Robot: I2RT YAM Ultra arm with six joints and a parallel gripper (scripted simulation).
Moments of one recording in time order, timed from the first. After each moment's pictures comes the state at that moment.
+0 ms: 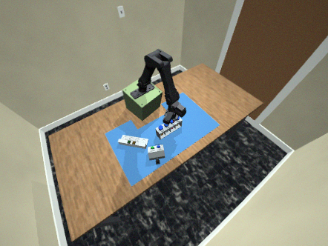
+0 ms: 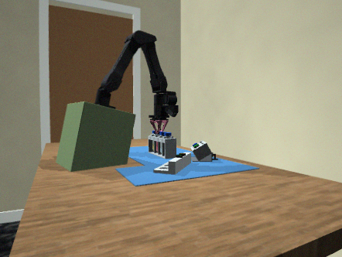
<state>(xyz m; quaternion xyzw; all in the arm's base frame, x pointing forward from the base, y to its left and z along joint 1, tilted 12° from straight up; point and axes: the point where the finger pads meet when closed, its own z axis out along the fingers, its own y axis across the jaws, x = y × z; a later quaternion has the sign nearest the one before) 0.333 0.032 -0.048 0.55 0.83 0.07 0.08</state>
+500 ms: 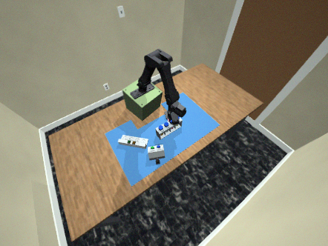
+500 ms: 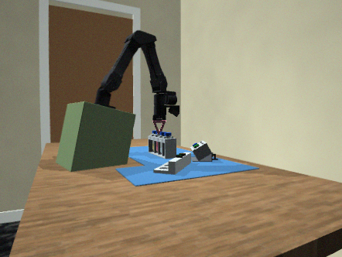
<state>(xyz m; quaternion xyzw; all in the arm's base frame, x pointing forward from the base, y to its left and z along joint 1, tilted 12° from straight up) 0.333 0.032 -0.048 0.25 0.96 0.04 0.10</state>
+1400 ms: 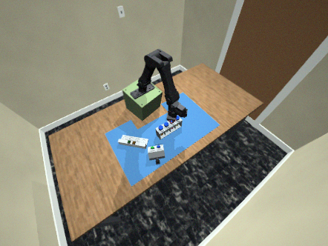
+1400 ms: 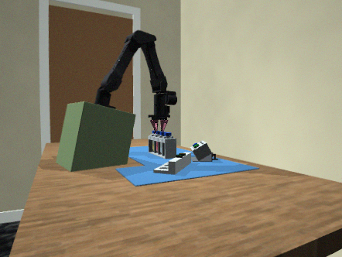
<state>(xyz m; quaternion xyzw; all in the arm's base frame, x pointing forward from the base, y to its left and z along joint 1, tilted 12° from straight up) 0.333 0.032 -0.047 -0.32 0.94 -0.02 0.10</state>
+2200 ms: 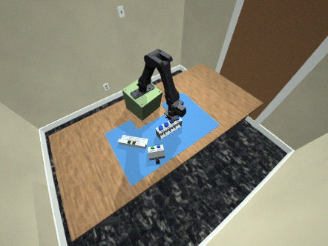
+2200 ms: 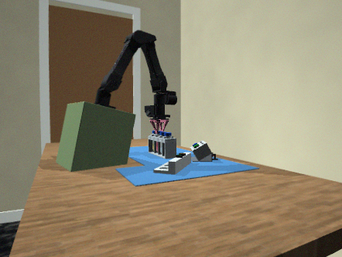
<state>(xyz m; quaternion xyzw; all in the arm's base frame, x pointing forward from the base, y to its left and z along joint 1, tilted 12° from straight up) 0.333 0.032 -0.046 -0.75 0.65 -0.07 0.08</state>
